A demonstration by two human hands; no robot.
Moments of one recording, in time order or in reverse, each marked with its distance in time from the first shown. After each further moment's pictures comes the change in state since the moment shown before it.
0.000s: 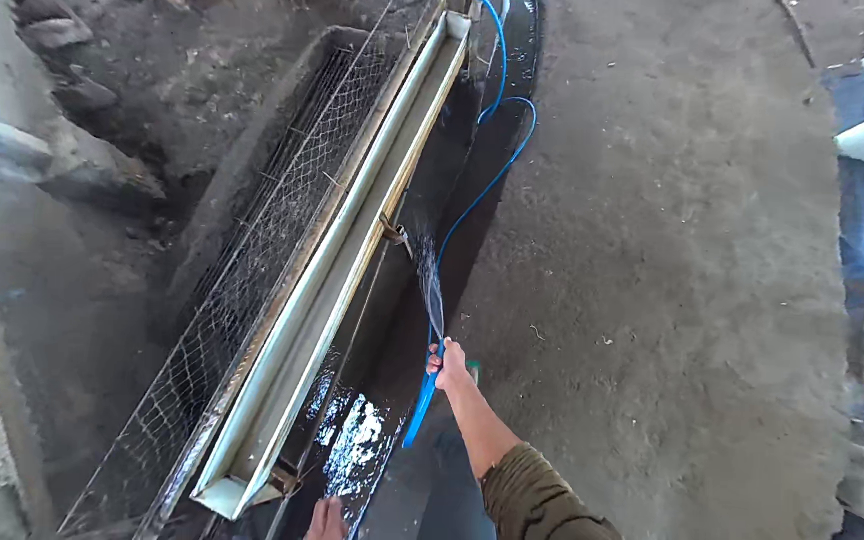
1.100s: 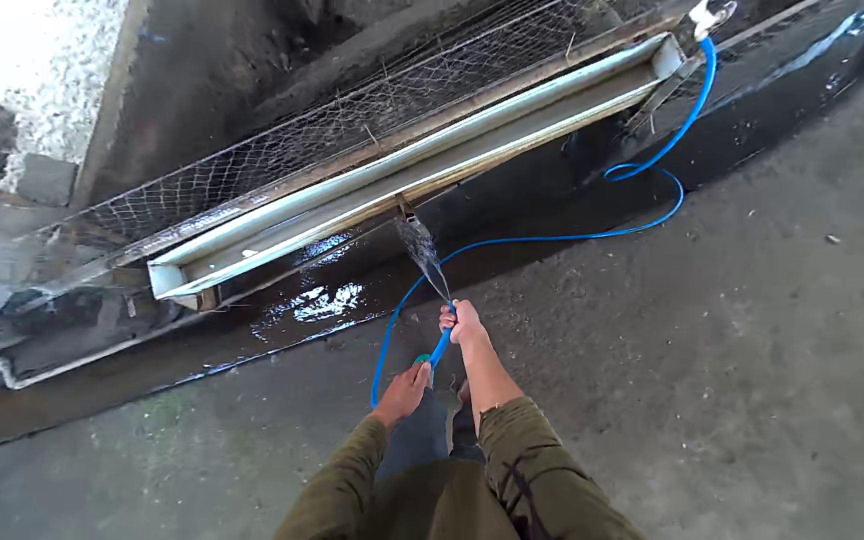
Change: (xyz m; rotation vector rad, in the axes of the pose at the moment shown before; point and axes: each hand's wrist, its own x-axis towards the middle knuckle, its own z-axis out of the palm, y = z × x) left_hand 0.012 0.520 0.347 -0.190 -0.205 0.014; right_hand 0.085 -0.405 0.108 -0.747 -0.123 0.386
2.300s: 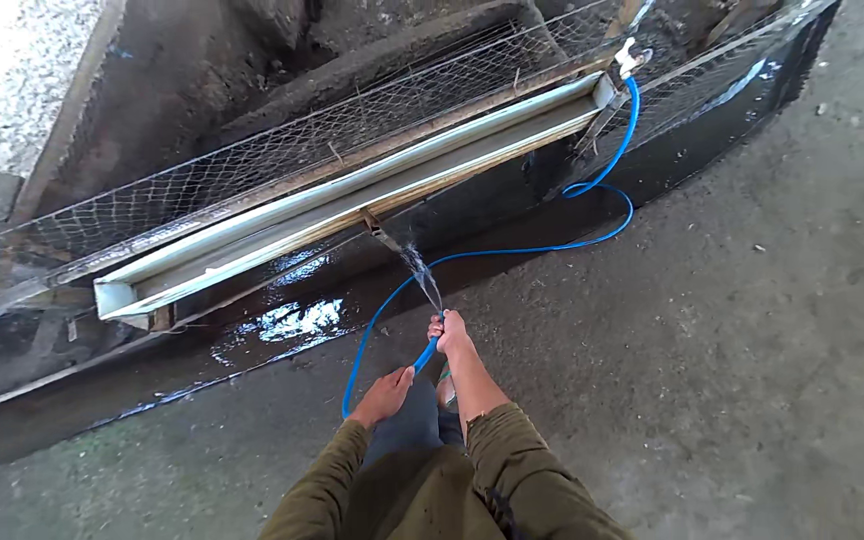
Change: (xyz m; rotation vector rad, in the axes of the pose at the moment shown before) left_hand 0.003 0.057 0.027 0.149 -0.073 0.014; right_hand -0.032 -0.040 -0.047 0.079 0.061 -0.099
